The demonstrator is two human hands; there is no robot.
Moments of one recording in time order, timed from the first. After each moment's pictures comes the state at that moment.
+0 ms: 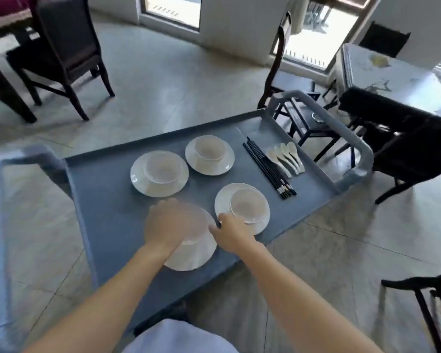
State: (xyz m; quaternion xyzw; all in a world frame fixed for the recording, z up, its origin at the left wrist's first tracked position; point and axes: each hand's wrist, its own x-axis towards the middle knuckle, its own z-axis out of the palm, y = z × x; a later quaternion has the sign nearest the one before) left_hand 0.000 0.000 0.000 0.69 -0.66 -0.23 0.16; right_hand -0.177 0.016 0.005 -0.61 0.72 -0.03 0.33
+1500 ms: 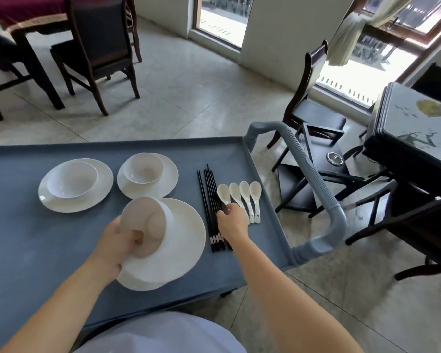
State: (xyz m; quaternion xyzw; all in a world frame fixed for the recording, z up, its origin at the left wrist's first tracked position) left_hand -0.209 -0.053 0.028 0.67 -0.22 -0.55 0.44; right_hand -0.440 -0.161 -0.015 -0.53 0.73 -0.18 0.40
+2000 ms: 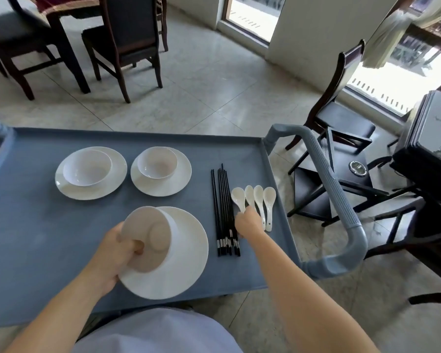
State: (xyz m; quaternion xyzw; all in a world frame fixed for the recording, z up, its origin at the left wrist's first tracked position) left_hand -0.209 -0.036 0.023 0.68 -0.23 -0.54 0.43; right_hand -0.460 -0.206 -0.040 -0.53 0.73 -0.07 0.41
